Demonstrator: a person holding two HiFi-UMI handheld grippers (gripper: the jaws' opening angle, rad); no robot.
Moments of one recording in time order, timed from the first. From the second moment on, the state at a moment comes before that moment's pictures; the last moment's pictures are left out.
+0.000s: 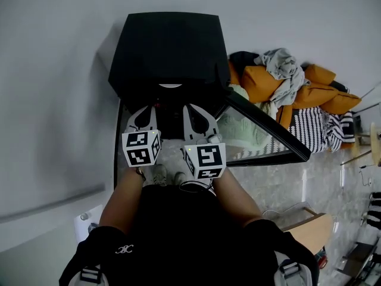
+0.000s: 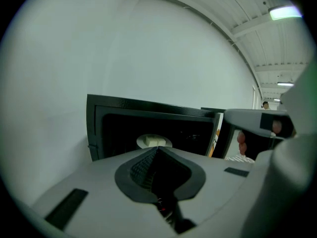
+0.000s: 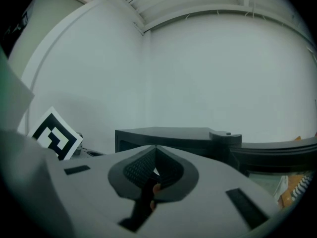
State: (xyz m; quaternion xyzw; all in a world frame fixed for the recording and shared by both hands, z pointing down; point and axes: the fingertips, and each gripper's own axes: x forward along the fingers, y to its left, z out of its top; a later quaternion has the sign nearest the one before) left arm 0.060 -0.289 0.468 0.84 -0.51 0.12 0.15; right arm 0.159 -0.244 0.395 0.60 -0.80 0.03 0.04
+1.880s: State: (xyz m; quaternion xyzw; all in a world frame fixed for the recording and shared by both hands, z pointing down) left arm -0.011 -0.301 0.503 0.83 -0.51 0.11 0.21; right arm 0.116 -0.379 0.555 0.42 -0.74 -0.17 0.49
